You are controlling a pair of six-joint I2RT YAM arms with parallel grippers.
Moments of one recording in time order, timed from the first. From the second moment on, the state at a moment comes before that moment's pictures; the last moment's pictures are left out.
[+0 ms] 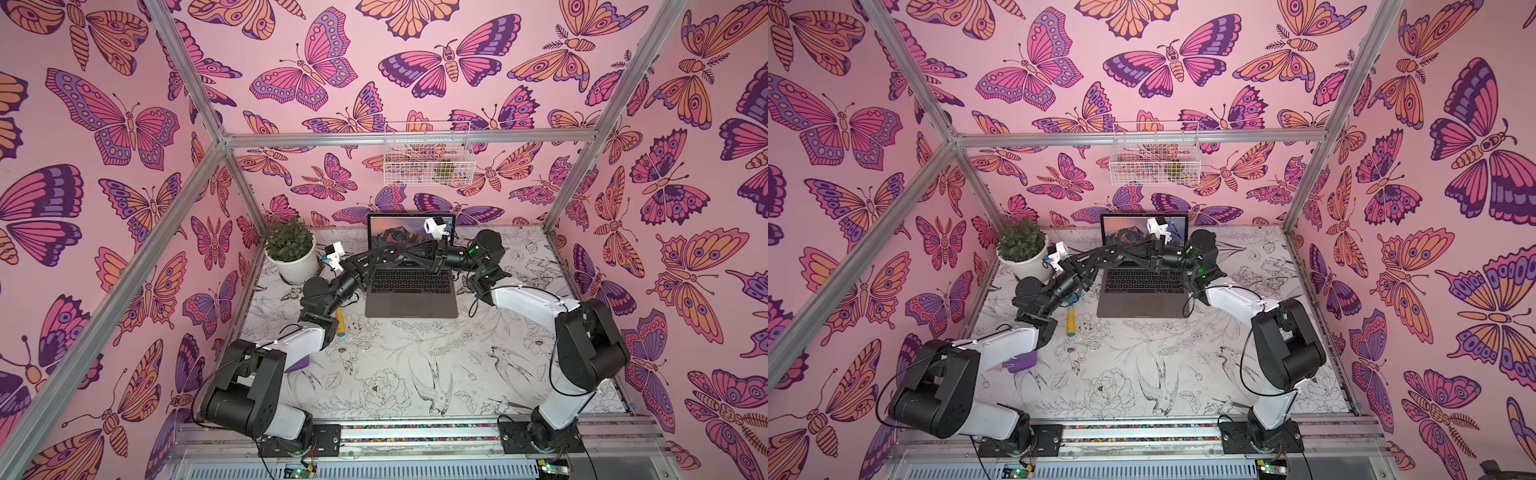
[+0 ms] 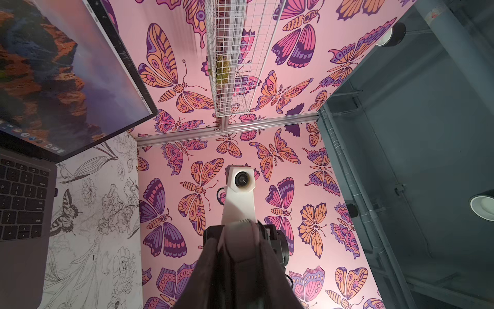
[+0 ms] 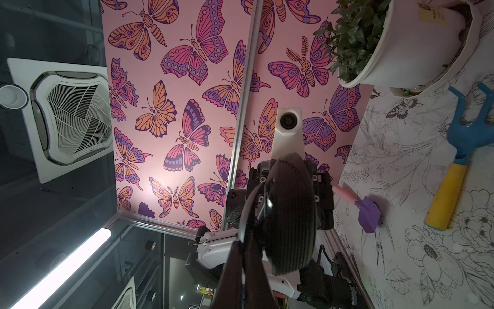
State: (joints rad) left arm -0.30 1.46 0.63 1.14 0.50 -1.63; right arm 0.47 1.74 1.17 0.80 -1.01 1.59
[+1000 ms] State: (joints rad) left arm -0.30 1.47 0.62 1.14 0.50 -1.63; right arm 0.47 1.74 1.19 0.72 -1.01 1.54
